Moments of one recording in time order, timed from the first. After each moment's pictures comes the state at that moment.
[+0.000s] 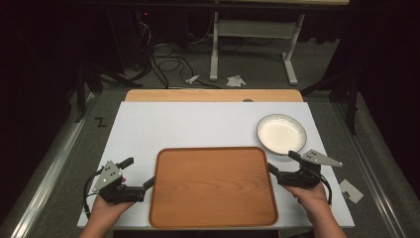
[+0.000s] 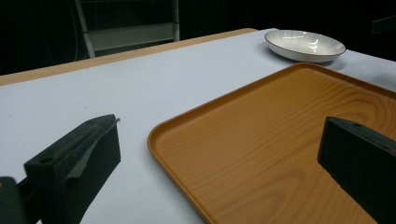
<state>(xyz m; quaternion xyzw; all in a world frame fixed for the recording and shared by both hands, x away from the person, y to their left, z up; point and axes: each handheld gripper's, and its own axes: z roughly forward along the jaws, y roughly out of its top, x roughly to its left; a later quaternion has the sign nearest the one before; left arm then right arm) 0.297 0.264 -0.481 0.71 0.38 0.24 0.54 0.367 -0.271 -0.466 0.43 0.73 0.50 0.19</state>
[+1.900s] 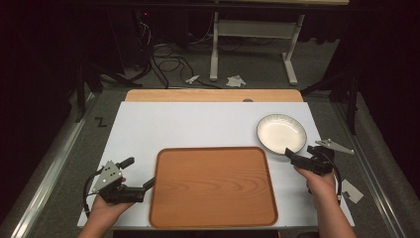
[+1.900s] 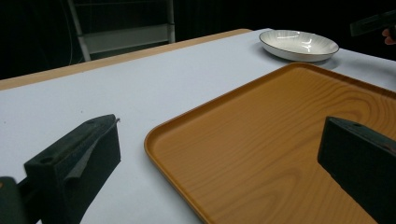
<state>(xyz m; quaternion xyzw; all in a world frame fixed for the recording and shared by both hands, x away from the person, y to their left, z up) 0.297 0.265 -0.480 0.72 0.37 0.24 0.54 0.411 -0.313 -0.474 0.56 0.67 0.43 0.22</state>
